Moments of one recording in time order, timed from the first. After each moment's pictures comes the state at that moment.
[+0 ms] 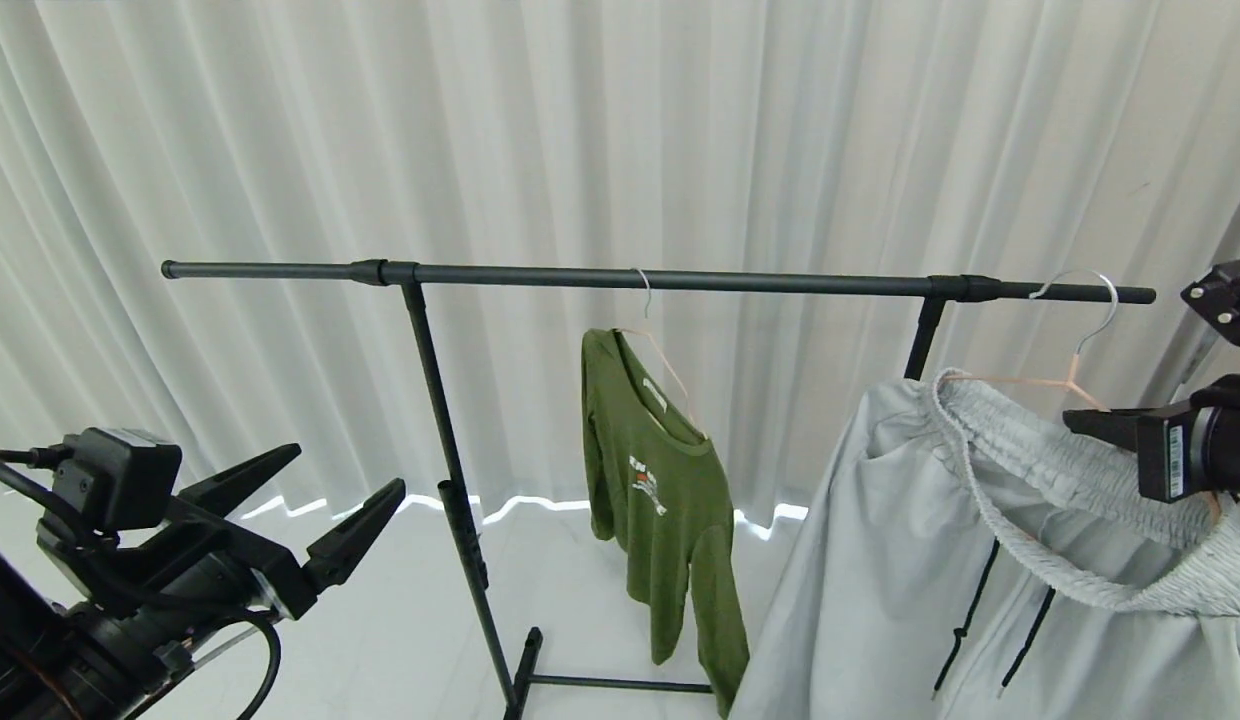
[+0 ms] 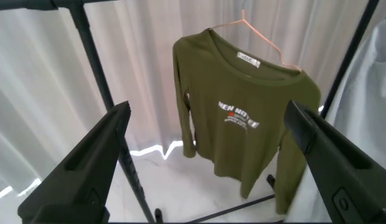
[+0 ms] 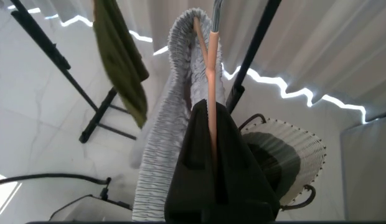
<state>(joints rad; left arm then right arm) -0.06 1.55 0.00 -1.55 -0.32 0.09 0.18 1.27 -0.82 -0.05 0.17 -0.06</state>
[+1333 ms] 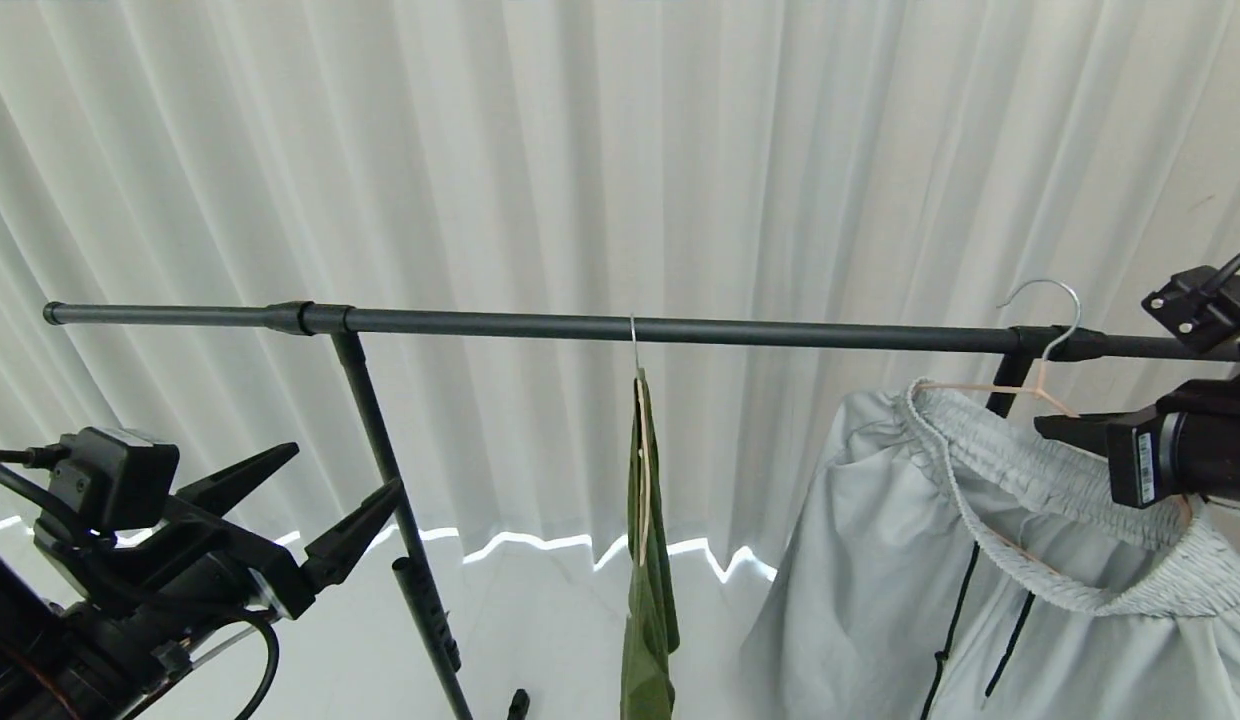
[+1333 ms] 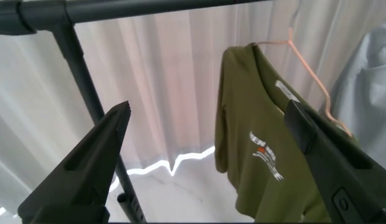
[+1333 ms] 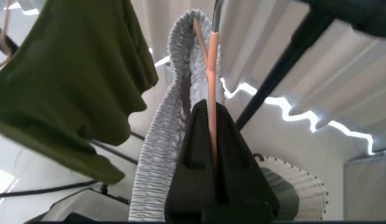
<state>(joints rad) -0.06 1.55 0.00 -1.55 -0.32 0.09 0.22 1.31 -0.82 -0.06 0.18 -0.09</state>
